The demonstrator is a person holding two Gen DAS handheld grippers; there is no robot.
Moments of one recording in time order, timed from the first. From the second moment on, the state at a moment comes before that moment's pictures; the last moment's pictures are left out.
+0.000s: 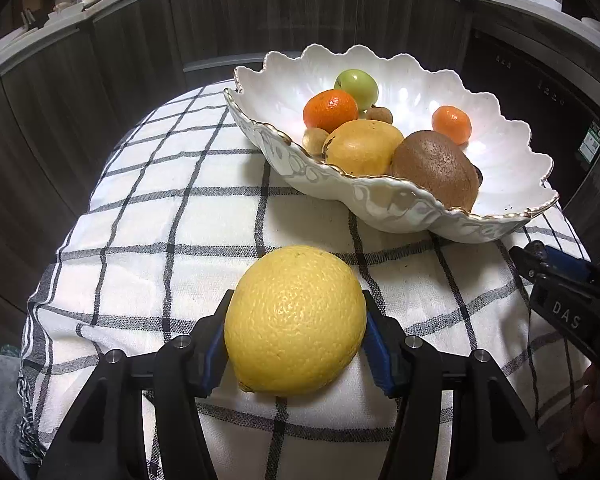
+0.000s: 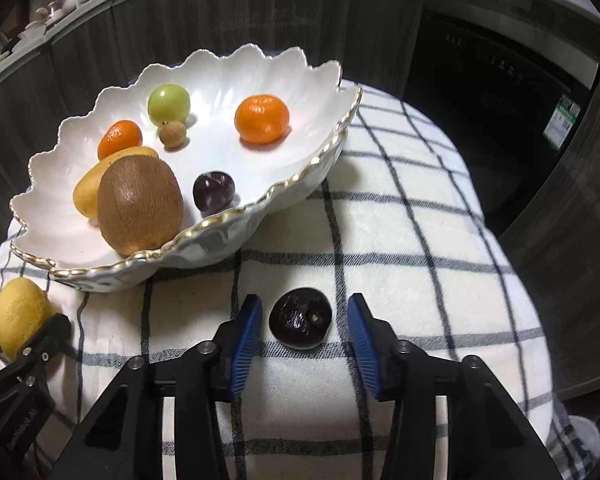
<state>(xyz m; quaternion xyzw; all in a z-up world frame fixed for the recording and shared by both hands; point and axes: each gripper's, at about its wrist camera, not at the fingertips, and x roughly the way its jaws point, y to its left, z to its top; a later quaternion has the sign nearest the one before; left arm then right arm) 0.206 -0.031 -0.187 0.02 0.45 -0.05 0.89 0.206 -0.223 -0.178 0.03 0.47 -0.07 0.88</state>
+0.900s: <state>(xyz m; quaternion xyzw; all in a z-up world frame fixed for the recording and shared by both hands) 0.189 -0.030 -0.137 0.01 0.40 -0.07 0.91 0.183 -0.213 -0.131 0.03 0.44 -0.05 0.90</state>
